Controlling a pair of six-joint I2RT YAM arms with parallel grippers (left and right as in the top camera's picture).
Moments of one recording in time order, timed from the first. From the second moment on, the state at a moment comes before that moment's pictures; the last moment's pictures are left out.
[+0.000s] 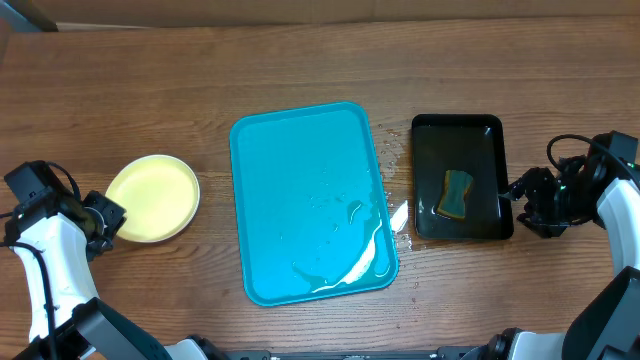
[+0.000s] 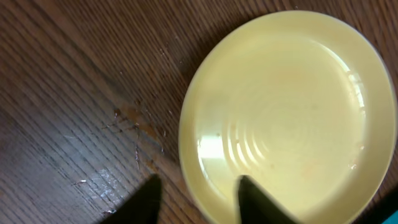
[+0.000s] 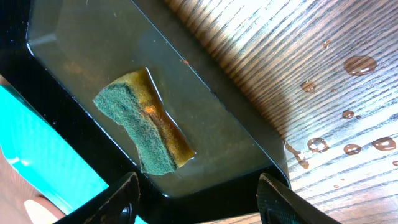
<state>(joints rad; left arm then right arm) 0.67 1.48 1.02 -0.79 0.05 -0.37 -0.42 1.55 1.02 -0.96 -0.44 0.40</state>
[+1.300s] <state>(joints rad) -0.08 1.12 1.27 -1.15 0.30 0.05 0.35 1.16 1.02 -0.73 -0.36 0.29</state>
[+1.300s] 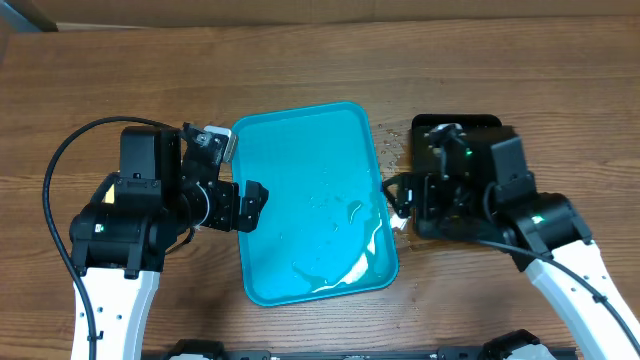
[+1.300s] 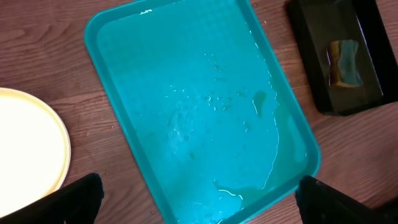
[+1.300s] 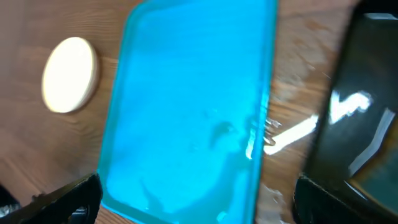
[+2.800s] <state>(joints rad) -0.08 1.43 1.27 -1.13 0.30 0.04 0.14 0.17 0.23 -0.07 -0.08 0.21</state>
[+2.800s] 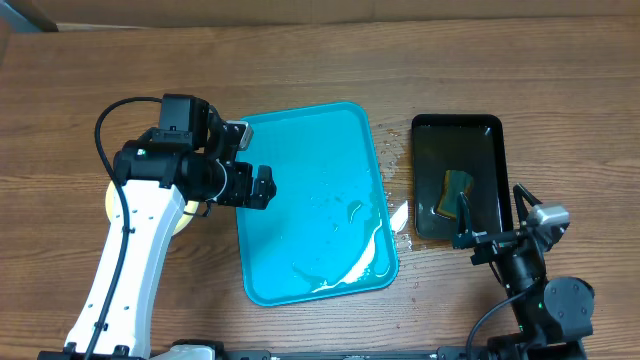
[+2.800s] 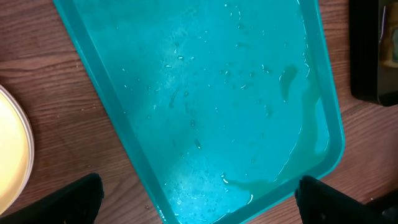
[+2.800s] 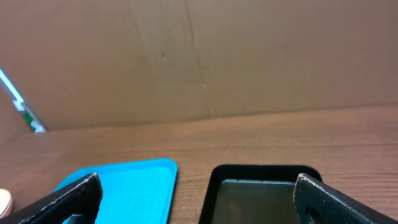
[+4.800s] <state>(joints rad) -0.16 0.80 0.93 -0.63 0.10 0.01 0.14 0.01 0.02 -0.03 -0.08 0.20</state>
